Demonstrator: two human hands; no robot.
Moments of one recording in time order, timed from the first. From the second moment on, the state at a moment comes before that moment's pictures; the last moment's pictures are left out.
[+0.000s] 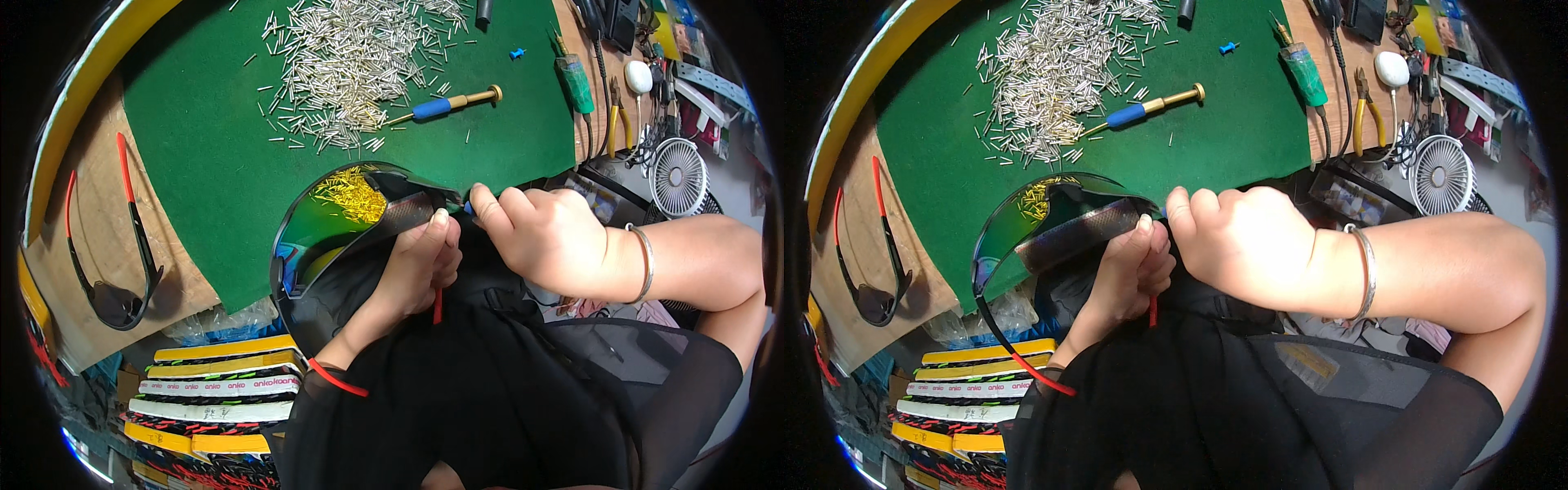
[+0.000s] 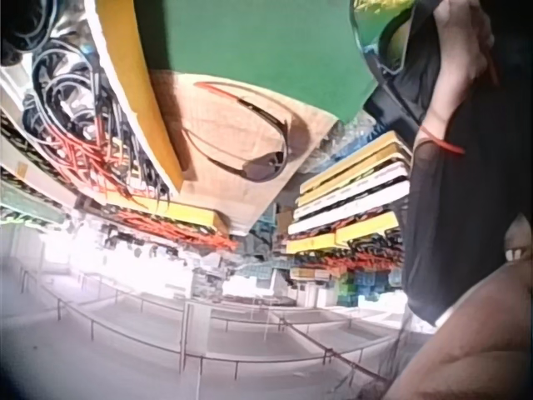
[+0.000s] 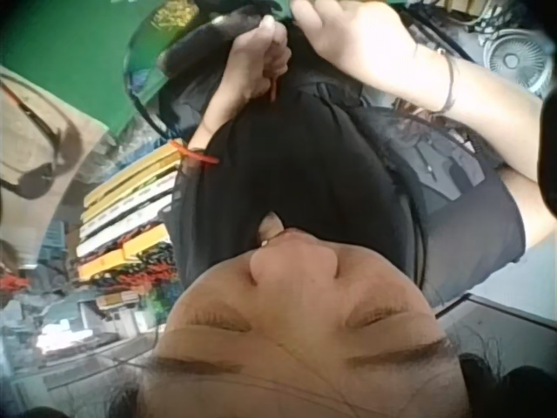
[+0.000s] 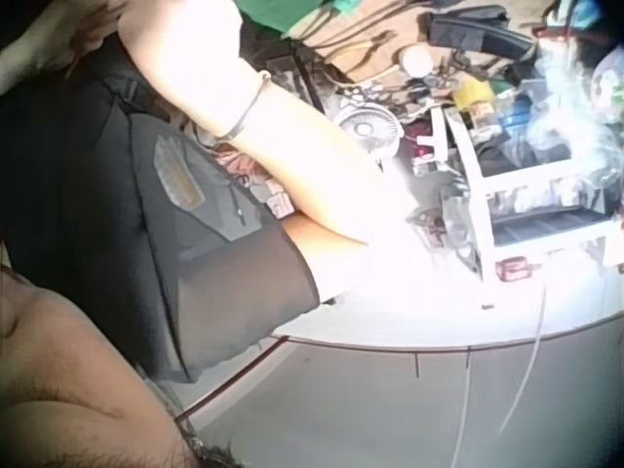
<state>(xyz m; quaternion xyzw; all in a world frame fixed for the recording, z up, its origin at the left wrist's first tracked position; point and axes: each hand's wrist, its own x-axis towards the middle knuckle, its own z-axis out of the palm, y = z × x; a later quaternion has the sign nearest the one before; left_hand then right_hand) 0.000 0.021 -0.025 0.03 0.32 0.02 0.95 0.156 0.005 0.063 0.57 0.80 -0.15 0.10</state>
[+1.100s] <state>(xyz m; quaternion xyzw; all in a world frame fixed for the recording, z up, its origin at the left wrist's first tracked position) 0.000 0.017 -0.028 0.03 0.32 0.05 0.94 0.157 0.031 0.076 0.72 0.21 -0.67 0.00</state>
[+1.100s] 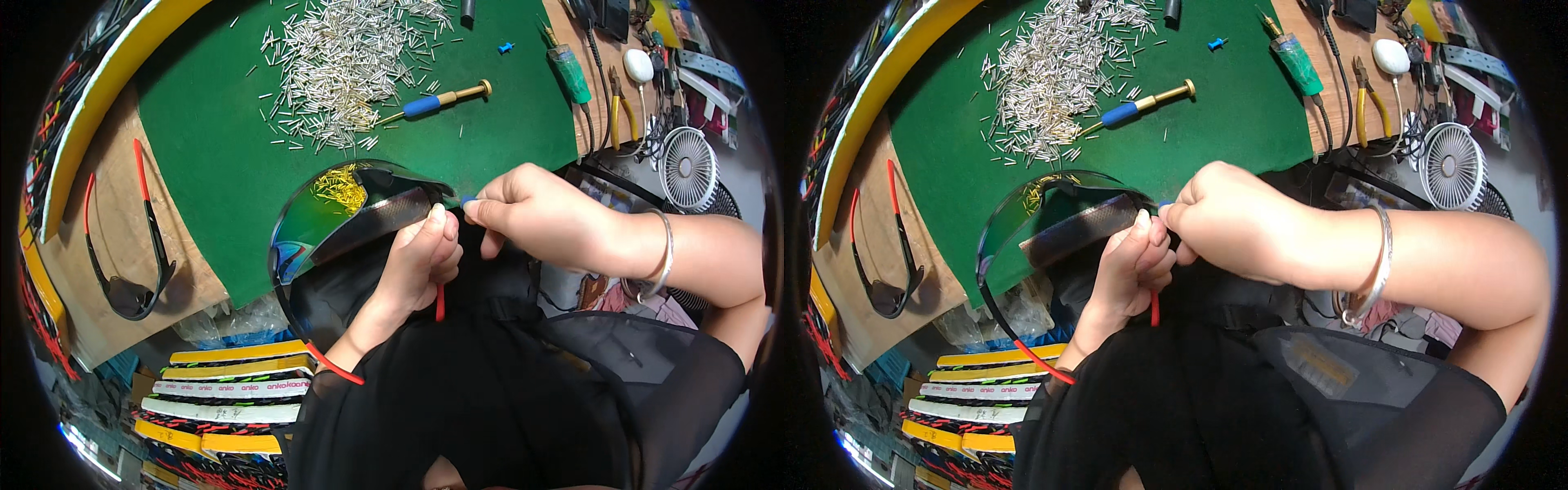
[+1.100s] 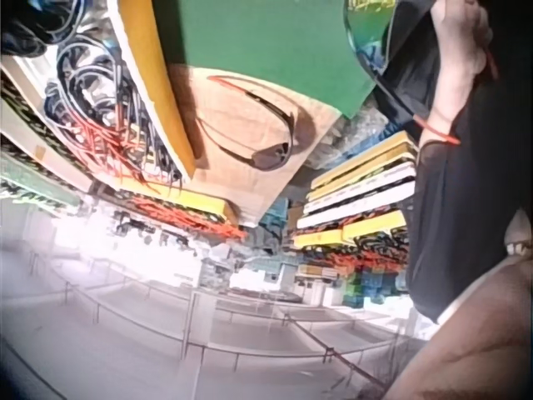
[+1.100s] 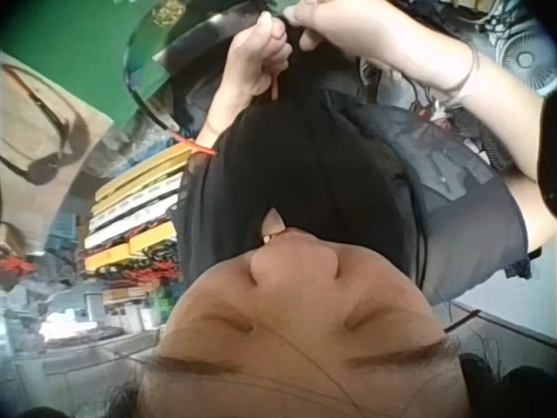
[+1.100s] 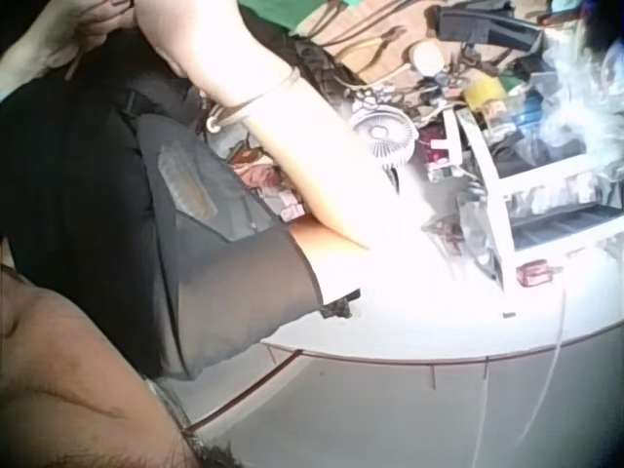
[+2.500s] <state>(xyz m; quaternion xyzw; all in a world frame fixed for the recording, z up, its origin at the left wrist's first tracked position) -0.003 0.014 -0.035 0.02 0.29 0.06 0.96 0.149 0.003 0.061 0.54 0.84 -0.02 0.03</state>
